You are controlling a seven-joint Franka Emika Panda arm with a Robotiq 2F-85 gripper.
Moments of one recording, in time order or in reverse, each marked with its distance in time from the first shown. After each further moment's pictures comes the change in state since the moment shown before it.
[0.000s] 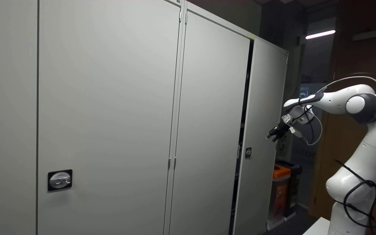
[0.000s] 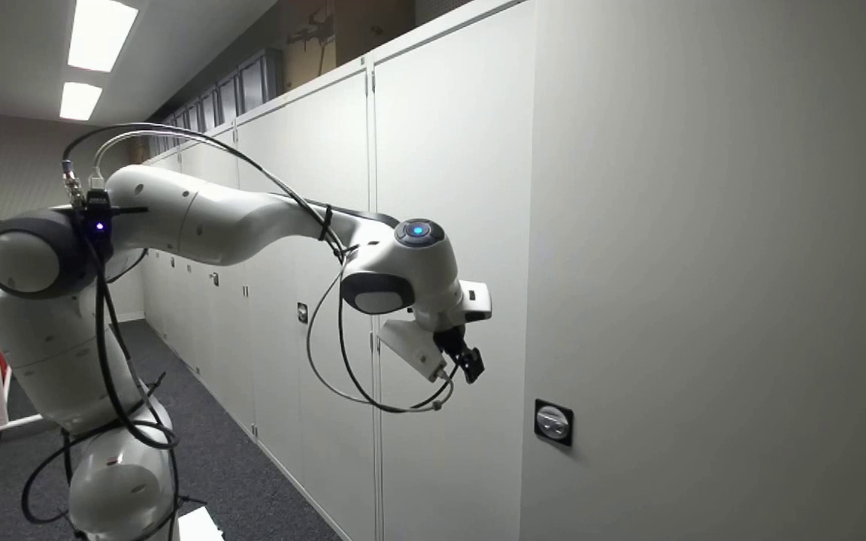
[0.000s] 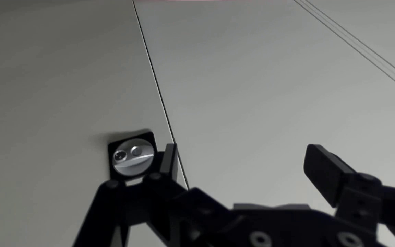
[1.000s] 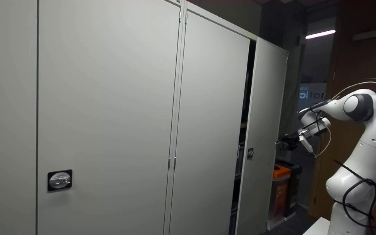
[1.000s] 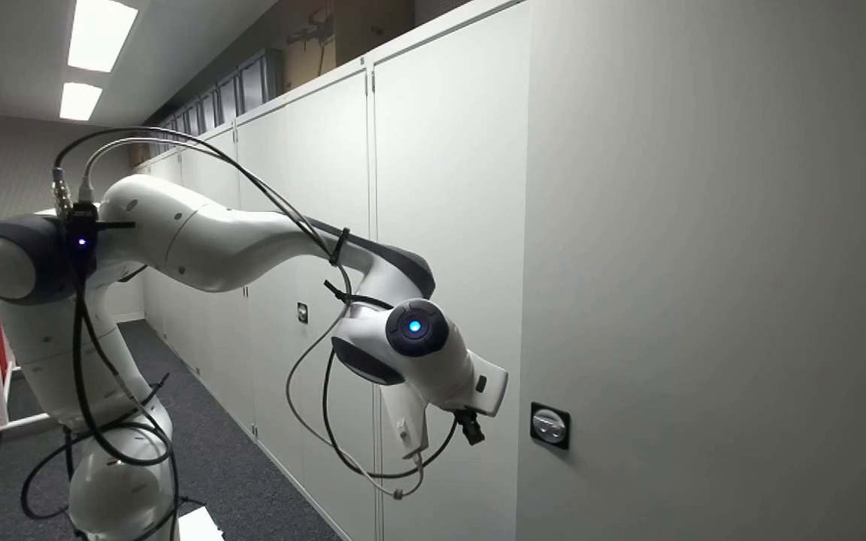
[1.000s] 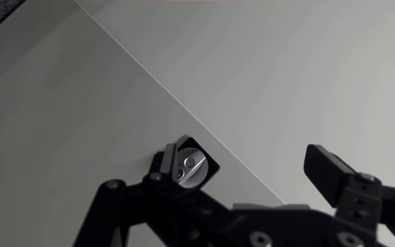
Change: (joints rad) arm -0.002 0.048 -0.225 -0.093 0.324 -0.026 -0.012
